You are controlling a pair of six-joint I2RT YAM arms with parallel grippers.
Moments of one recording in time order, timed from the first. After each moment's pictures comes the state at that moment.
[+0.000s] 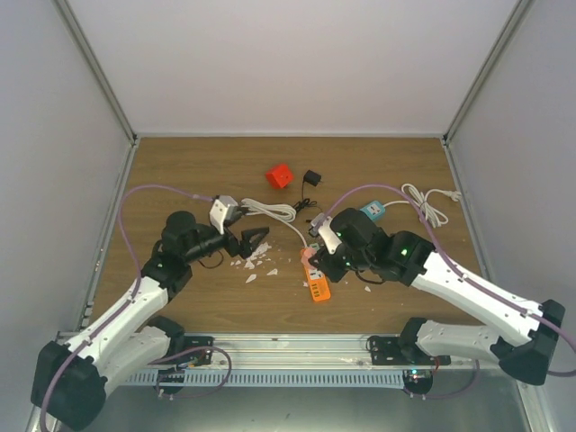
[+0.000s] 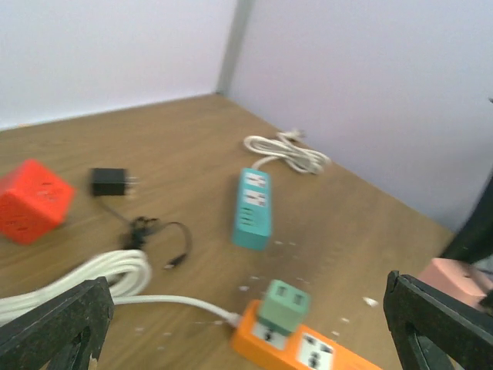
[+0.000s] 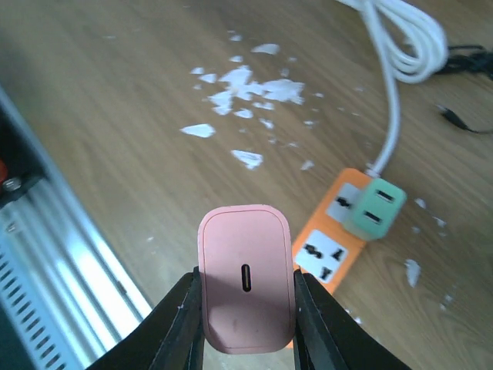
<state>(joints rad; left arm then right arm) -0.45 0.89 0.51 0.19 0.55 -0.17 0.95 1.08 1.06 -0.85 -0.09 0.15</state>
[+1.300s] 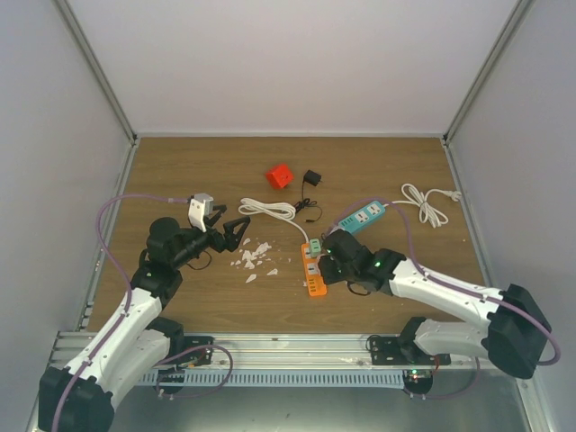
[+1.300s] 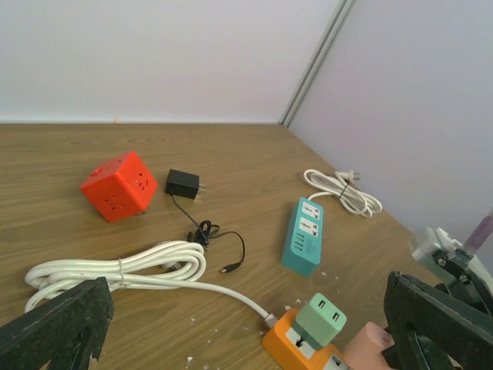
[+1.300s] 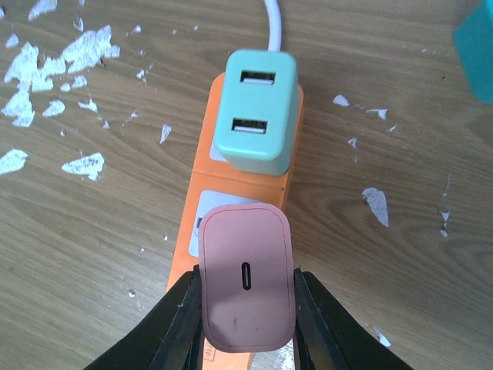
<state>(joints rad) -0.27 0.77 0.45 0.17 0.46 -0.33 0.88 1.18 0.70 -0.52 0.14 0.54</state>
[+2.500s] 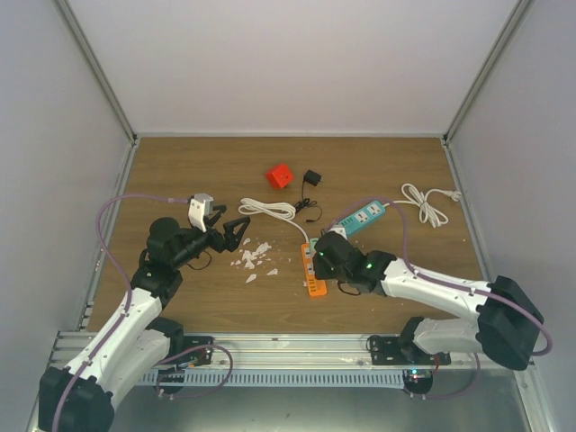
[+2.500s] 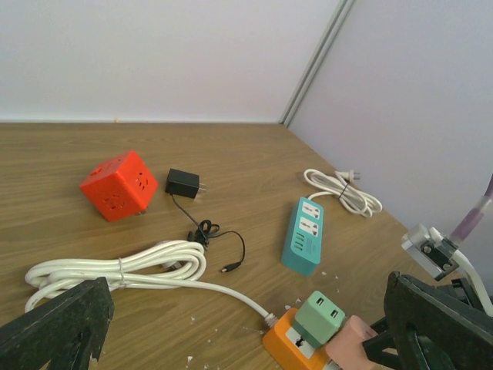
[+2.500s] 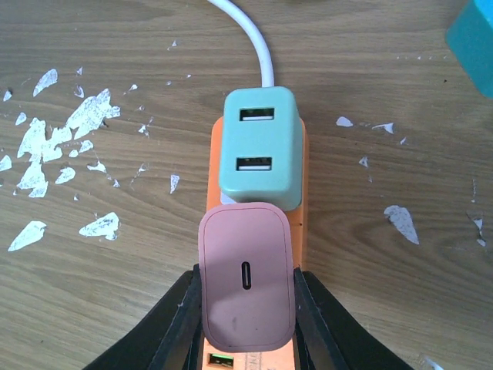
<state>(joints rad) -0.27 0.77 0.45 0.17 0.46 -0.33 0.92 1.22 0.68 -0.39 0.22 0.73</state>
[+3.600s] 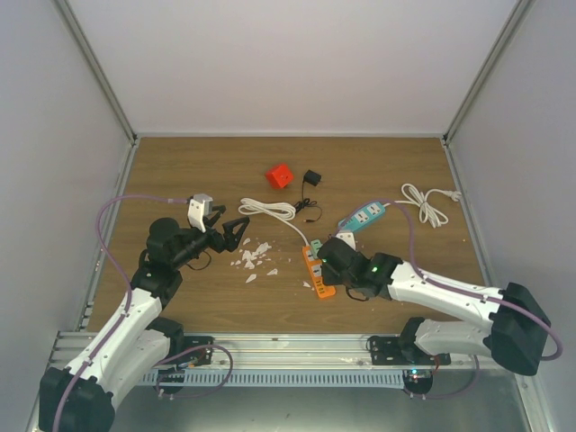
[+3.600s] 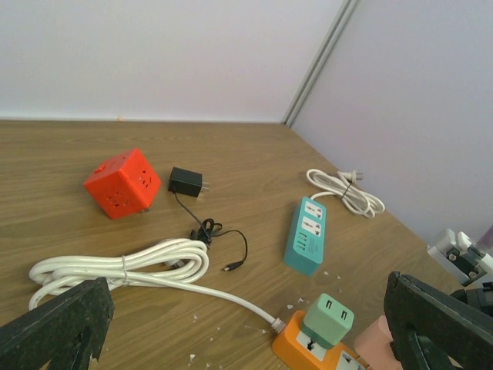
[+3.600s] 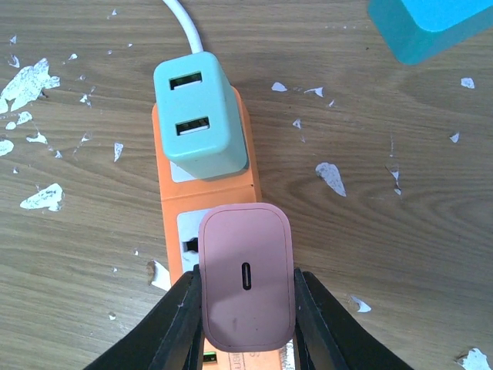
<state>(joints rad) -0.27 0.77 0.44 0.17 0.46 -0.33 0.96 1.16 0.70 -0.59 0.32 0.78</state>
